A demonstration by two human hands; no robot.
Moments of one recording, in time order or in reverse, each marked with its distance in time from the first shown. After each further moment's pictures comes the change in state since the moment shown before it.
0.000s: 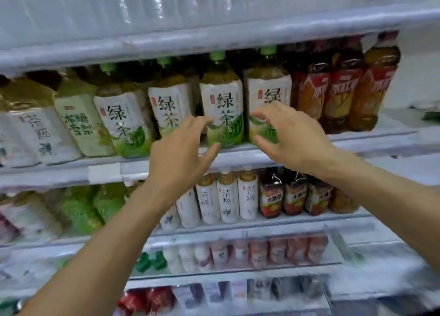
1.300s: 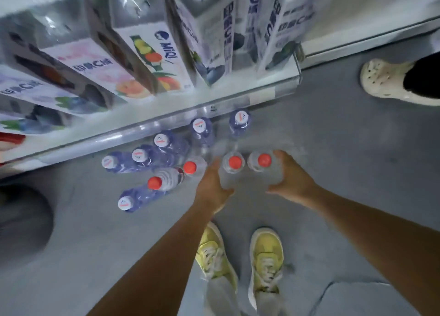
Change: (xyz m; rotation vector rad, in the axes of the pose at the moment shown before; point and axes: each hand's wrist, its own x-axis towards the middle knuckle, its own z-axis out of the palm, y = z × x) left_hand -0.599 0.127 0.708 -0.611 -1.292 -0.788; right_hand -0.681 0.223 0.593 0.490 -1.069 1.133
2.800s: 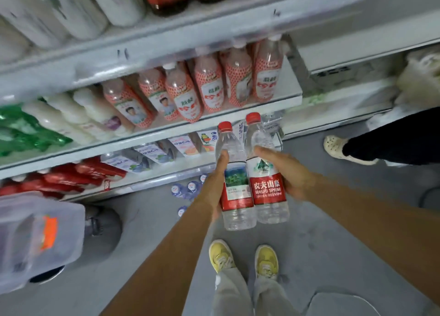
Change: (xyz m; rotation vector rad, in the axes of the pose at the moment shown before) left_hand -0.276 0.216 -0.182 -0.962 -0.077 -0.075; right_hand -0.275 -0.211 -0.190 0.970 -0.212 -0.142
